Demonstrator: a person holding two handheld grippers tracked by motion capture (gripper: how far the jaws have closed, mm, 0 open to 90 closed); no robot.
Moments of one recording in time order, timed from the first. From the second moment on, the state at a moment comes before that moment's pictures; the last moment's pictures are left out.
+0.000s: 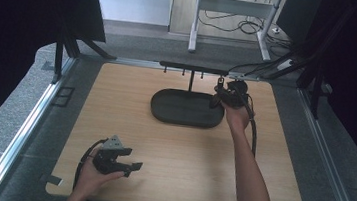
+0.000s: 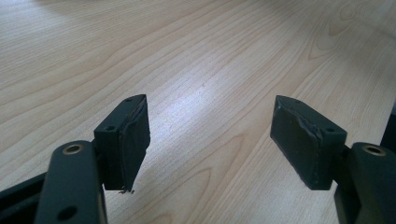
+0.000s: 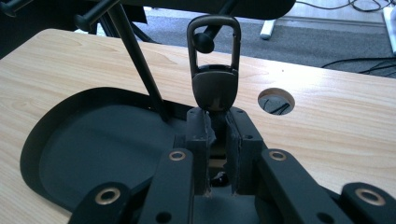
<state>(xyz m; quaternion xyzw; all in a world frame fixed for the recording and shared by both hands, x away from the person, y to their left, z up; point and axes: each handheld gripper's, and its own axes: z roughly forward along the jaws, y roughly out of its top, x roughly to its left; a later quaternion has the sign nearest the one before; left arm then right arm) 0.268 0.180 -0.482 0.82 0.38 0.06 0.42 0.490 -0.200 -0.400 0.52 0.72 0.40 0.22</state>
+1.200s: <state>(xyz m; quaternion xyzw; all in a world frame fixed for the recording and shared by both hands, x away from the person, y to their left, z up) 0.268 0.176 -0.483 0.83 0.38 0.06 0.41 0.401 -0.233 -0.390 0.43 0.74 0.46 0.22</state>
